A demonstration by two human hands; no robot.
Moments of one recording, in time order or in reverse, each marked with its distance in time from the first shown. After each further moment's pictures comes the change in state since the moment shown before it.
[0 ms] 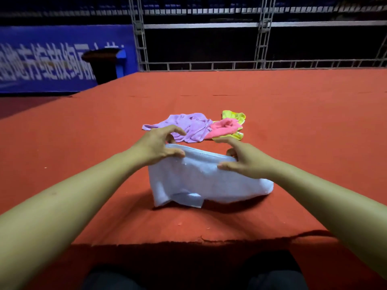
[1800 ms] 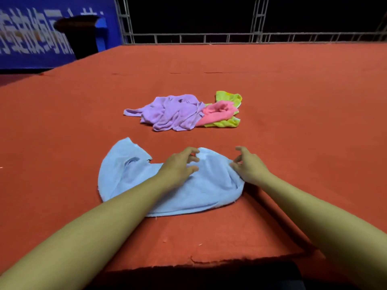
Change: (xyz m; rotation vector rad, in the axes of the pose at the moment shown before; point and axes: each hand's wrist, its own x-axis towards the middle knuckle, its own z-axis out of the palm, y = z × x) left_hand 0.043 -0.034 0.151 -0.170 -0.114 -0.146; right_hand 0.016 0.141 0.064 -0.096 0.165 0.616
